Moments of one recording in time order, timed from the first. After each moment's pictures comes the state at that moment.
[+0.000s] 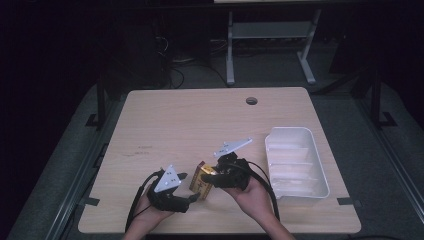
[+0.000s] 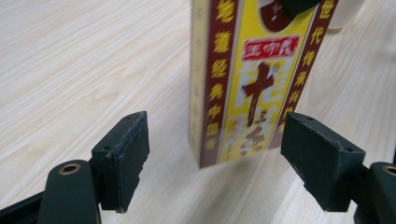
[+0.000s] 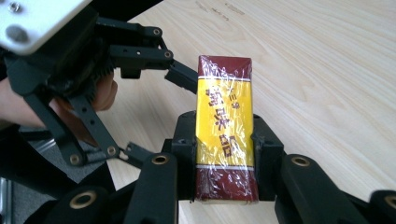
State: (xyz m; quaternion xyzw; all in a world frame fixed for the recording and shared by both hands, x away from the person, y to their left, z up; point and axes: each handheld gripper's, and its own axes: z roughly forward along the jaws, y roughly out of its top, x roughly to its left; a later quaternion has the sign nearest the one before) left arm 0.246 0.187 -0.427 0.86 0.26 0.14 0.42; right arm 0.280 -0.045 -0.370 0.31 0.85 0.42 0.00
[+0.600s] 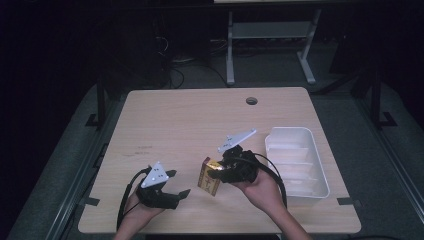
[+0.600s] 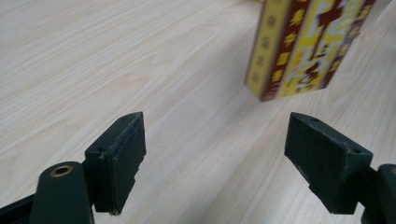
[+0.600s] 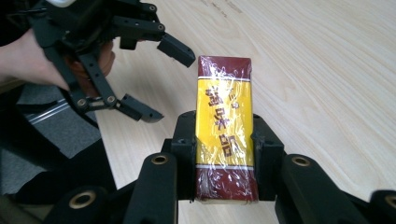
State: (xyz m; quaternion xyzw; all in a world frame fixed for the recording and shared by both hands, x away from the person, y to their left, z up) left arm 0.252 0.213 -0.426 0.84 0.29 0.14 0.43; right arm 0.285 -0.059 -0.343 0.27 0.88 0.39 0.02
